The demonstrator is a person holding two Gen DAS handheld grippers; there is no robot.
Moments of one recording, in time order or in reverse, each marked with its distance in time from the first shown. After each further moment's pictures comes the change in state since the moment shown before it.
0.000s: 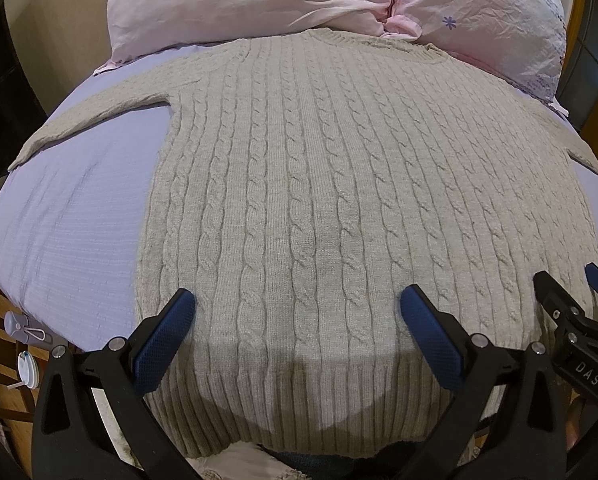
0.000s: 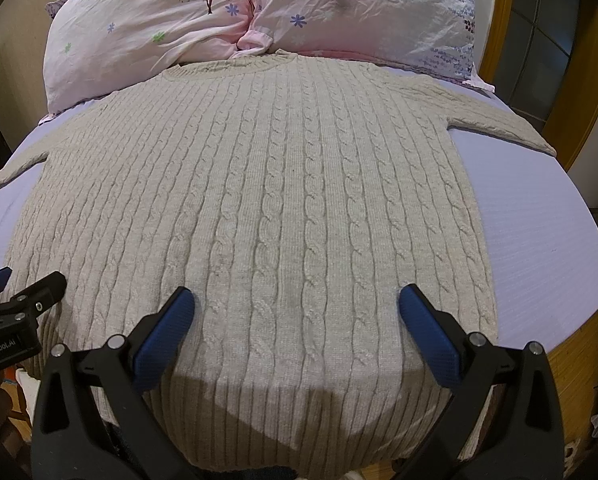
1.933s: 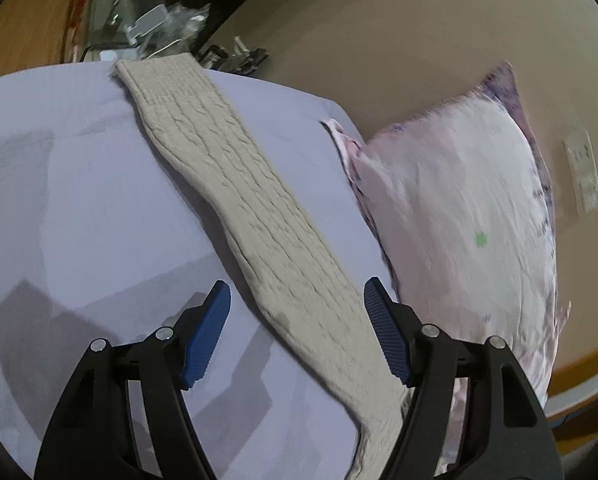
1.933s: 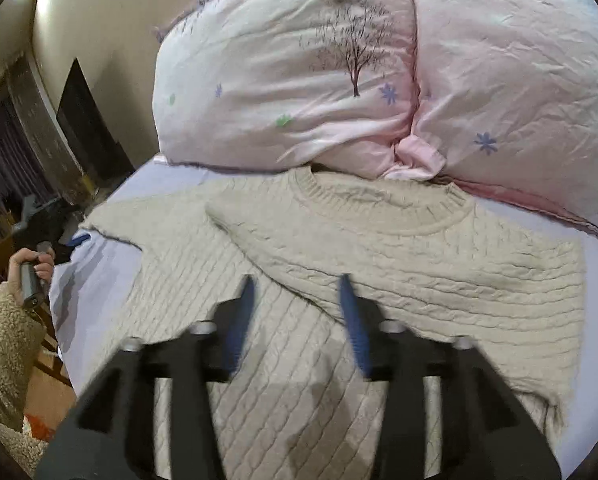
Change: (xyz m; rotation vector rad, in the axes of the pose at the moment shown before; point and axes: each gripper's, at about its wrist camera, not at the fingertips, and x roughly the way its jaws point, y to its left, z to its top) left arm 0.055 0.375 0.106 -1.077 -0.294 -0.319; right arm 0.057 0.062 0.159 -0.240 -0.125 0.521
